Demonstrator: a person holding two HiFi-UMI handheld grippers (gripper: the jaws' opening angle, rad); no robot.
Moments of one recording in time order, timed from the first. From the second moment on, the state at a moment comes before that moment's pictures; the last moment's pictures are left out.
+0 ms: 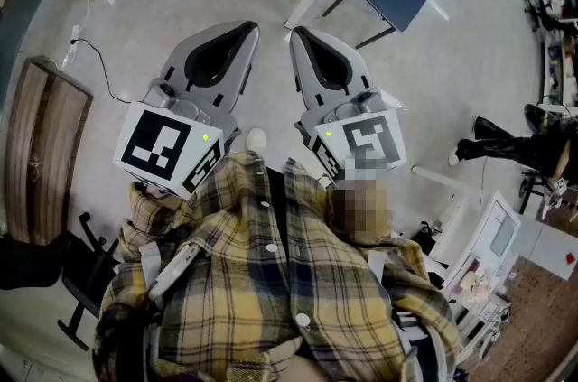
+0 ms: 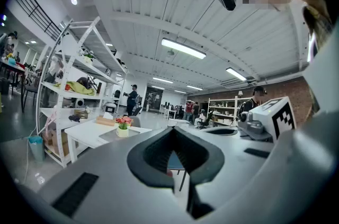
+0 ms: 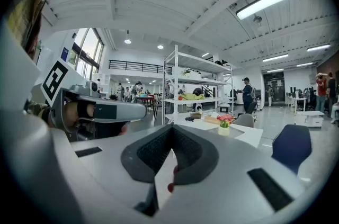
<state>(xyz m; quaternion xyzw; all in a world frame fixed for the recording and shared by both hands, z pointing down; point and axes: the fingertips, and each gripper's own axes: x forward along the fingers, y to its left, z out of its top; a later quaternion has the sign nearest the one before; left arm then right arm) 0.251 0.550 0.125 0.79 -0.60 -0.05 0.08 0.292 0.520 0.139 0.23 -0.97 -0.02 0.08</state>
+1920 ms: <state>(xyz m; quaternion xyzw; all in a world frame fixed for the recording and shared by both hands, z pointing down) 0.090 0.394 0.121 0.79 -0.60 -0.03 0.06 0.140 0.369 0.142 0.24 -0.97 -0.01 0.07</state>
